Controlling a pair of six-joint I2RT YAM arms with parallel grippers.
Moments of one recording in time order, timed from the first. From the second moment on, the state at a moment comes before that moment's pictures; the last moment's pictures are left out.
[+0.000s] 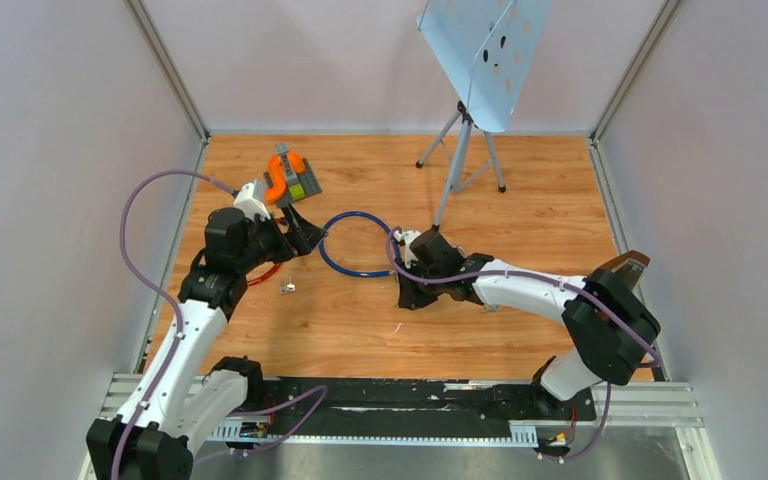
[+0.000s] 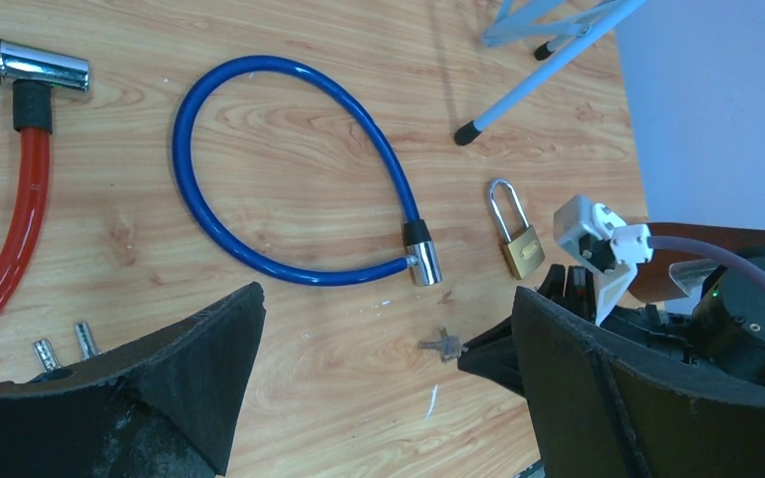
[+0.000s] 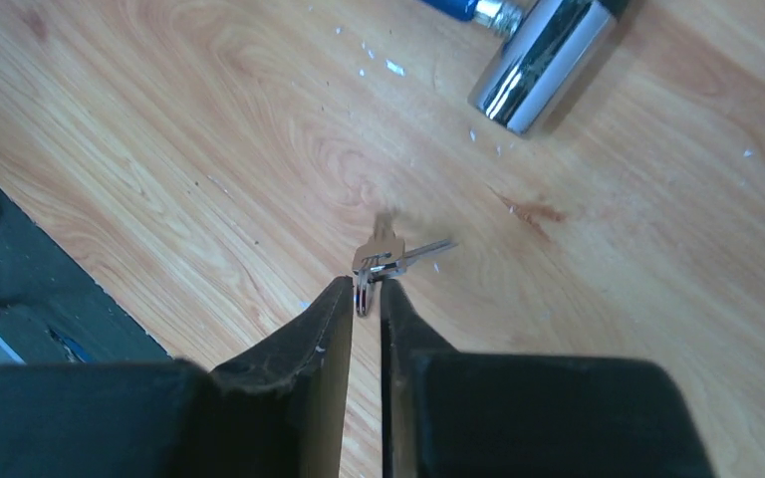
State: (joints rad) left arm -0.17 0.86 0.71 -0.27 0.34 -0.57; right arm 0.82 1.53 0.85 -0.21 -0.20 0.38
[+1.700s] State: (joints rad) left arm -0.26 0.97 0.75 -0.39 0.20 -0.54; right arm 1.00 1.84 1.19 -0.62 0.09 0.24
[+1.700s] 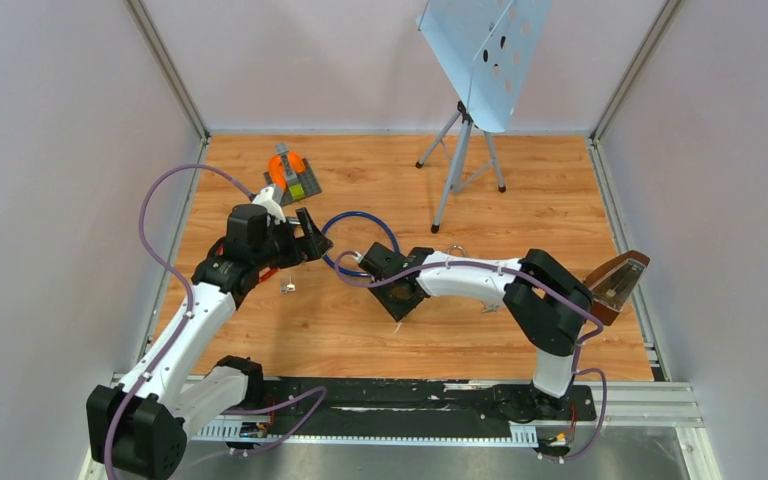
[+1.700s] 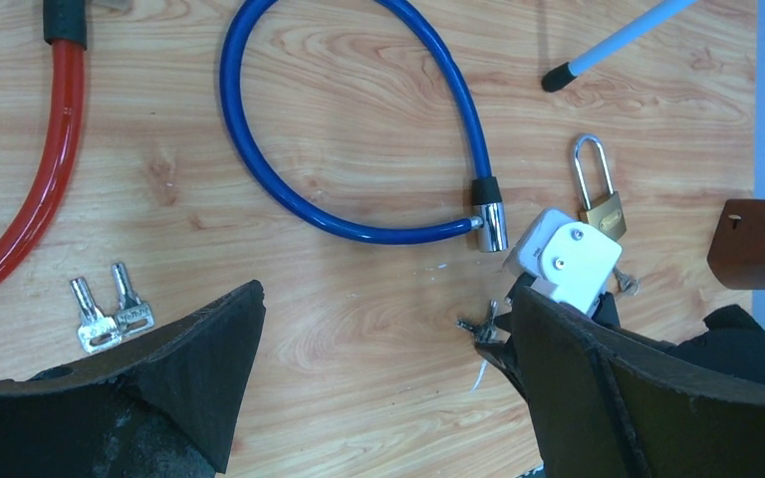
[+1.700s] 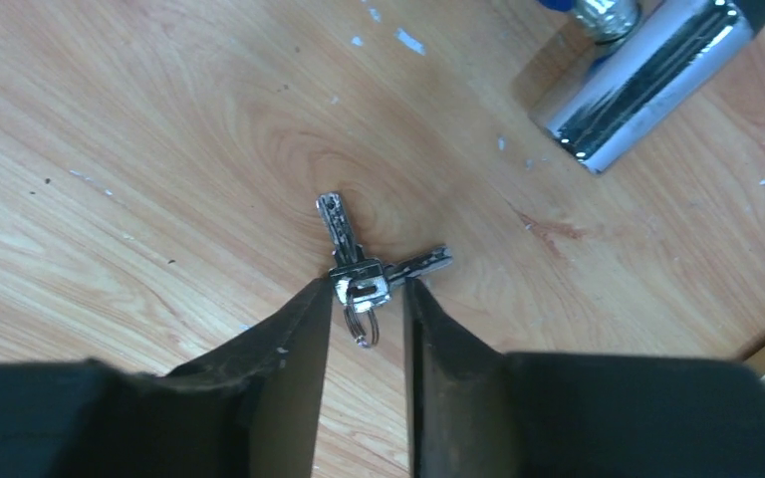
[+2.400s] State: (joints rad) left arm -0.34 0.99 0.70 -0.28 0.28 -0.64; right arm 1.01 1.64 0.97 -0.35 0.19 0.24
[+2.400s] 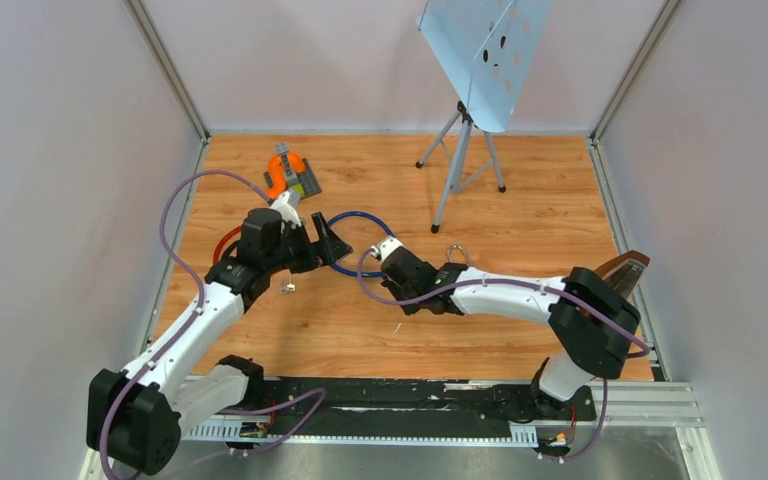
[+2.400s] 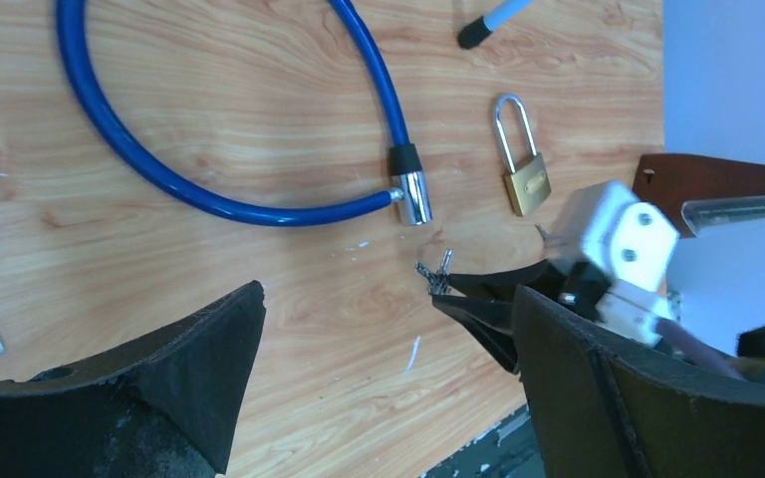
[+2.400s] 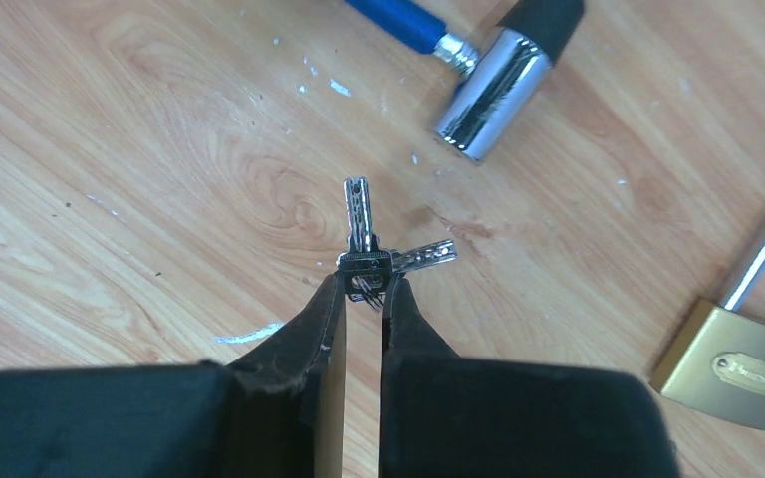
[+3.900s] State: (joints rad) left arm -0.66 1.31 0.71 0.25 0.37 -0.91; right arm 0.99 1.17 0.67 0.09 0.27 0.27
